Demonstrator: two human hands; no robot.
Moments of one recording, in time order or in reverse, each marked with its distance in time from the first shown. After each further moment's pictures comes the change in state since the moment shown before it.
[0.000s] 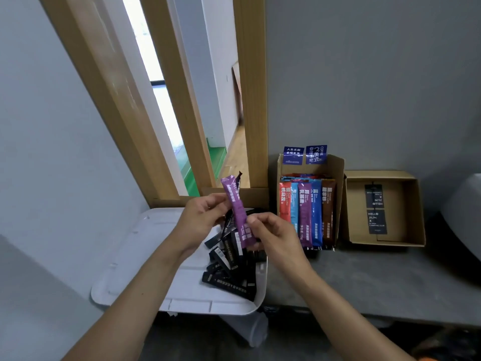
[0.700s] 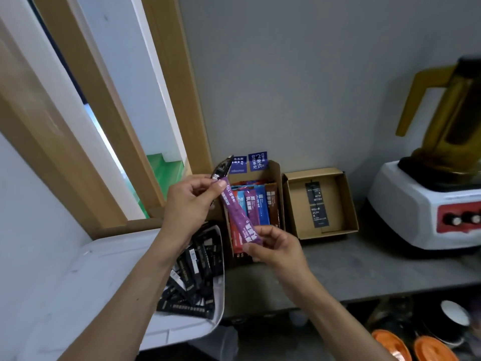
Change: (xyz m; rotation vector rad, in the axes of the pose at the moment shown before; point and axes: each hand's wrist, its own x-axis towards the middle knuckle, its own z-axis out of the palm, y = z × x) left_hand 0.029 0.057 0.082 0.047 0.097 0.231; right_hand -0.036 0.000 -0.076 0.174 0.211 -0.001
